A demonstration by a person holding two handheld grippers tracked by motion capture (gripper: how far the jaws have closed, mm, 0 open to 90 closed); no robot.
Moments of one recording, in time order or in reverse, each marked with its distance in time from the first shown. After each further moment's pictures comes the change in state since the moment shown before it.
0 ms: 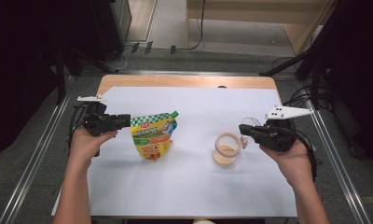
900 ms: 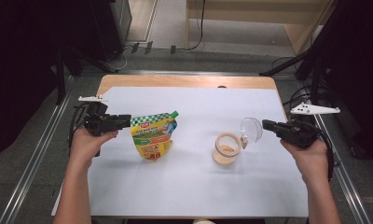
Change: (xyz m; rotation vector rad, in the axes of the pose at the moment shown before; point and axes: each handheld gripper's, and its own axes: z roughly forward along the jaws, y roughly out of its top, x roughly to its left) left arm -0.001 0.000 0.002 0.010 0.000 0.008; right arm -0.055 -0.025 -0.019 -0.013 -0.110 0.137
